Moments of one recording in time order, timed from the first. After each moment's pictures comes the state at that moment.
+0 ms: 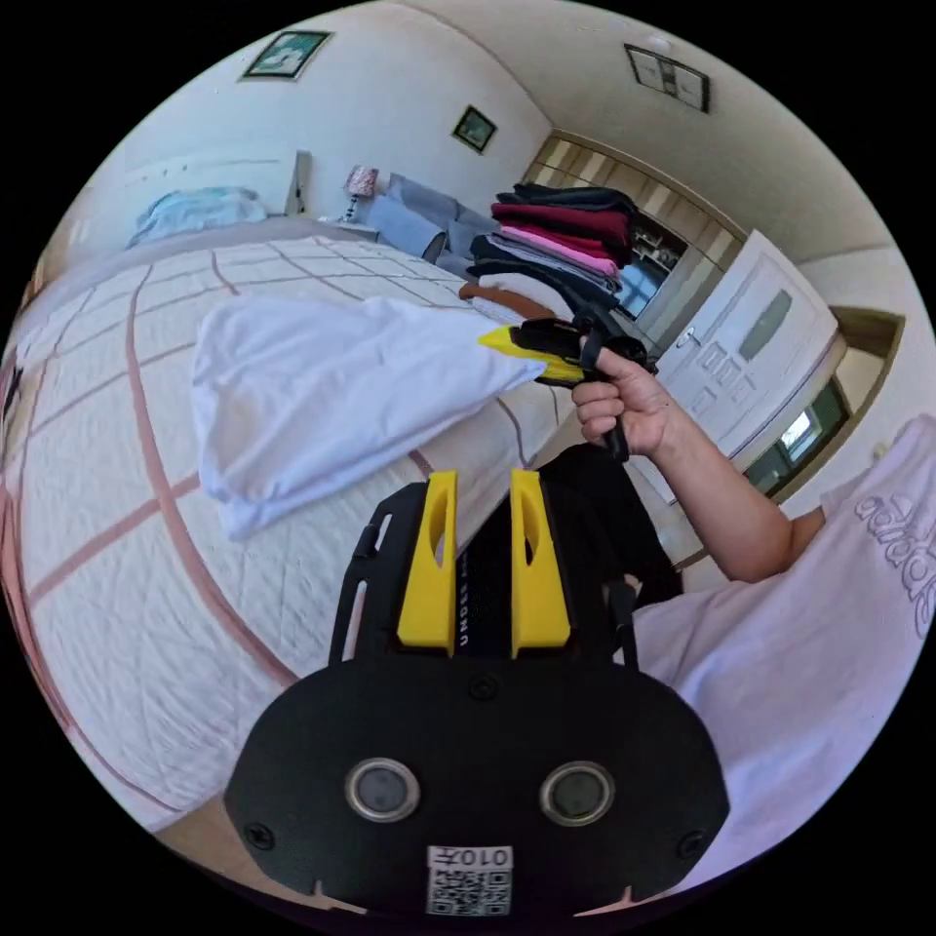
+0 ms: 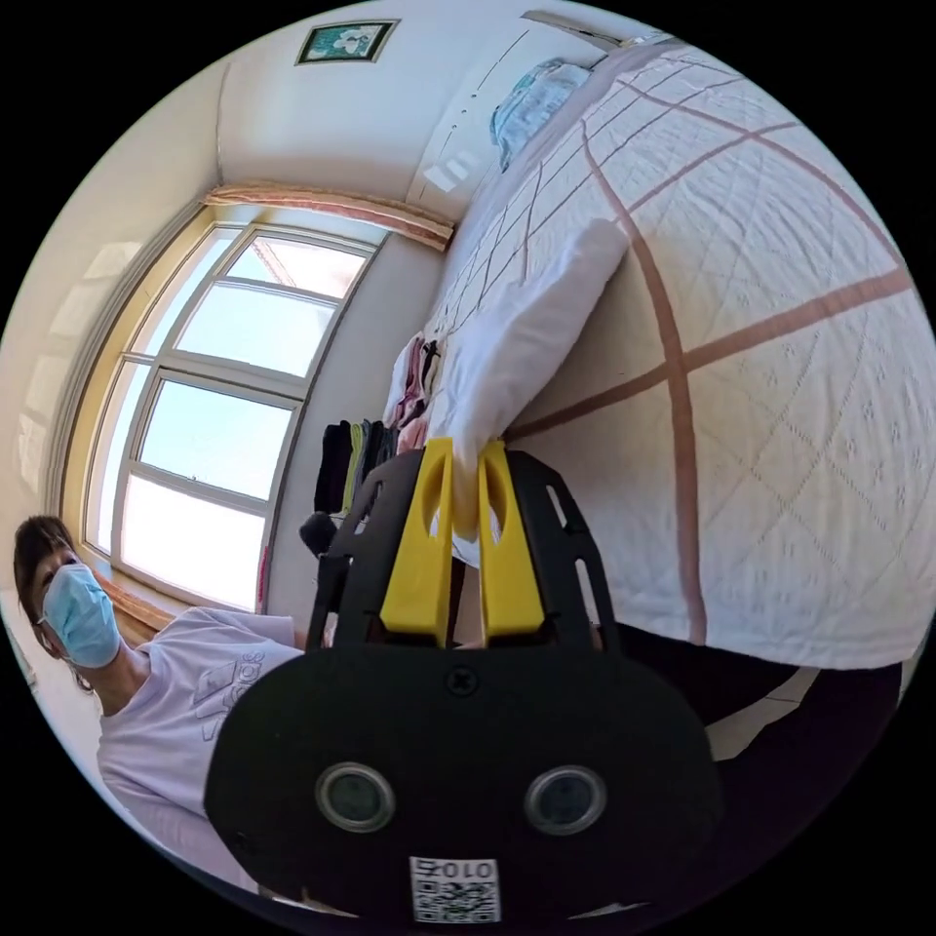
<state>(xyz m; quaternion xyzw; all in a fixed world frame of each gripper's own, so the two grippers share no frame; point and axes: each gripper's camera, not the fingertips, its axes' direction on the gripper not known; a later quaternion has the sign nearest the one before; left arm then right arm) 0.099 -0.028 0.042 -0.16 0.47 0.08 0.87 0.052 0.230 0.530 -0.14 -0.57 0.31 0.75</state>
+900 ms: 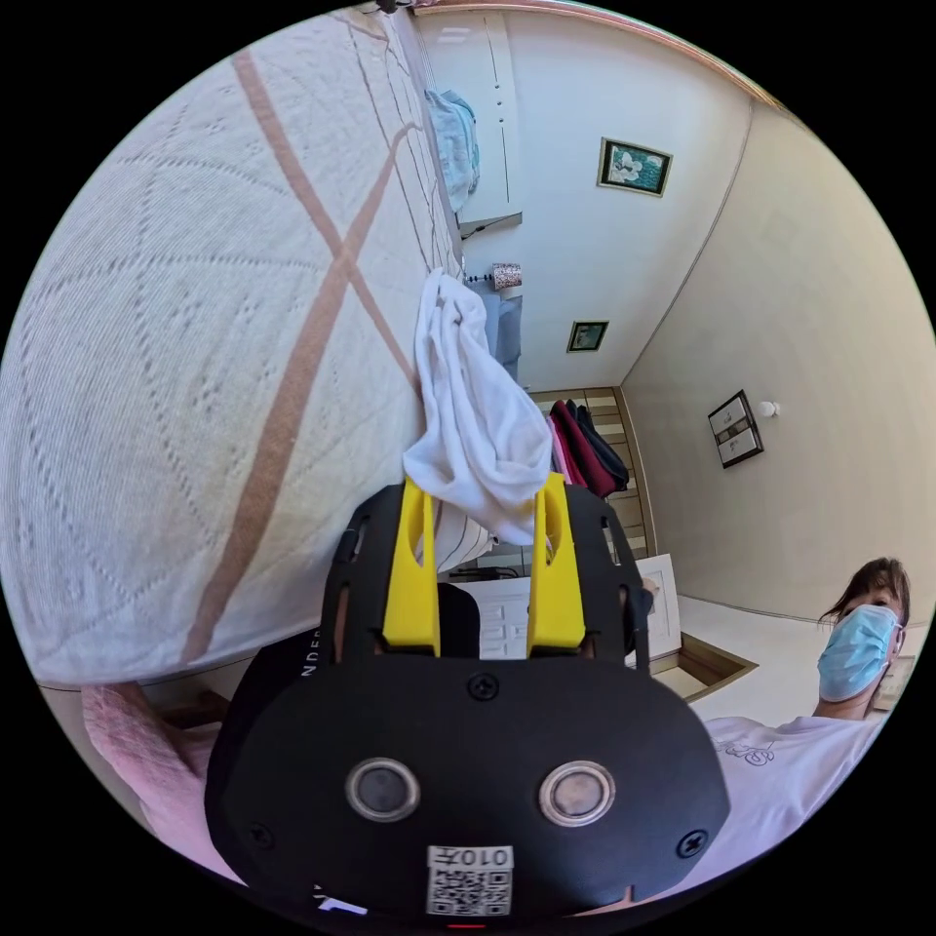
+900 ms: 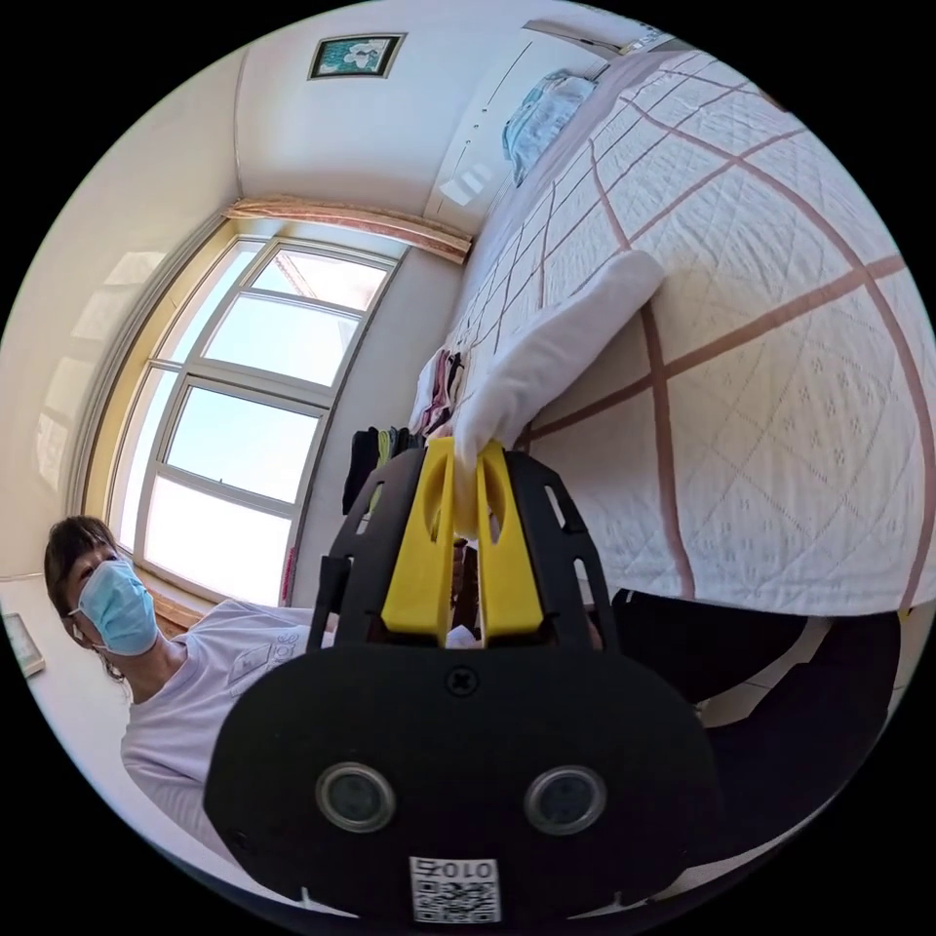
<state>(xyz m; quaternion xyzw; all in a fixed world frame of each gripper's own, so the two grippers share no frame) -0.006 0.070 0.261 -0.14 0.56 -0.30 0.76 0.099 0.267 0.542 -0.13 -0.58 0.32 0.73</state>
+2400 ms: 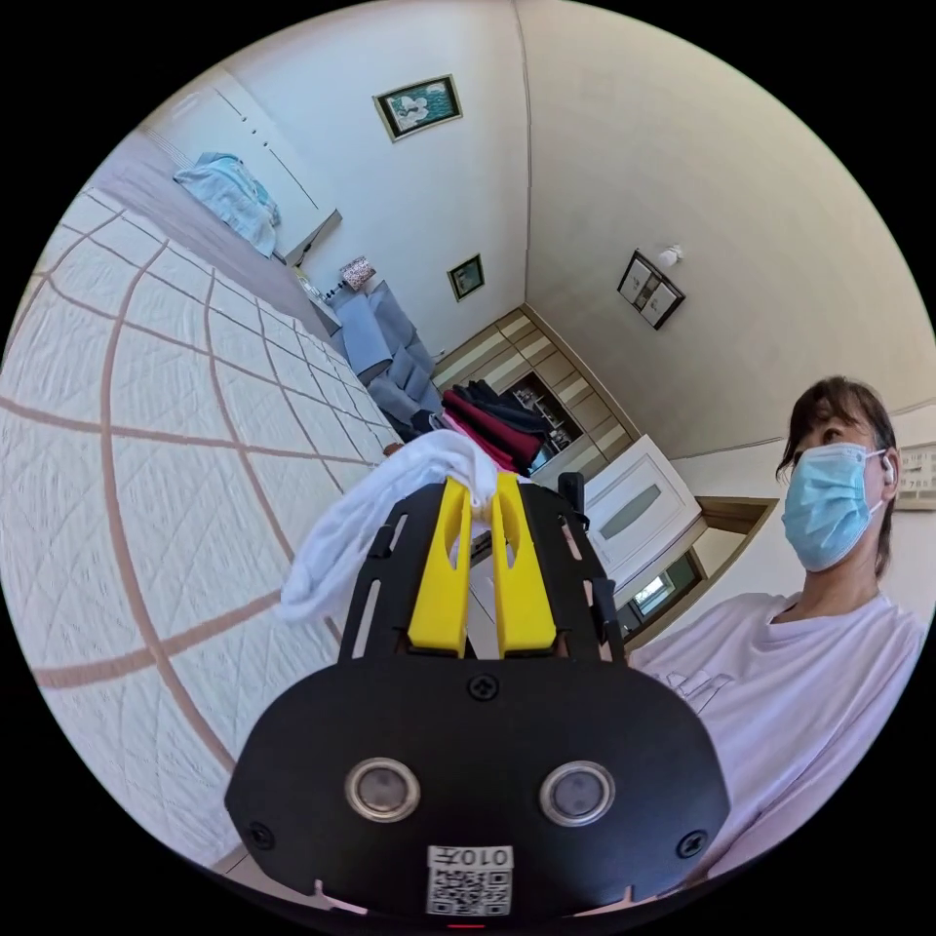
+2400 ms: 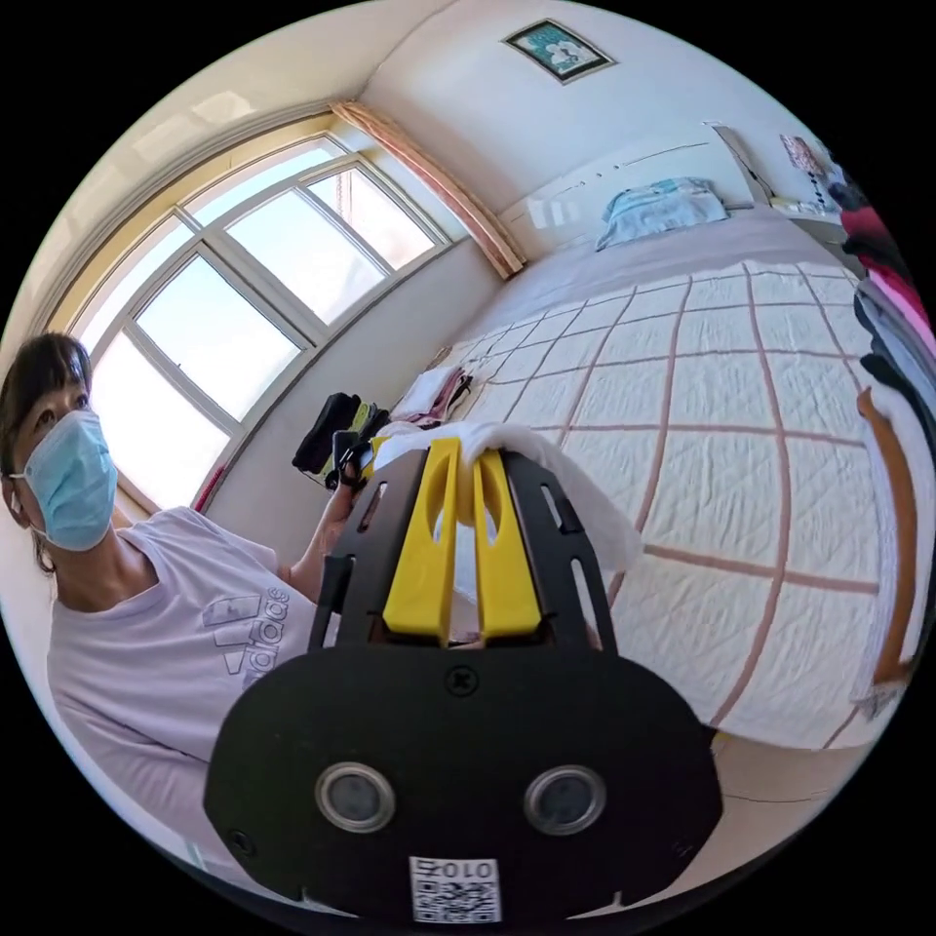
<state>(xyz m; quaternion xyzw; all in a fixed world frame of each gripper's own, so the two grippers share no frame) -0.006 -0.089 0.255 -0.03 0.63 -0.08 0.77 0.121 0.072 0.451 -0.06 -0.49 0.13 0.86</state>
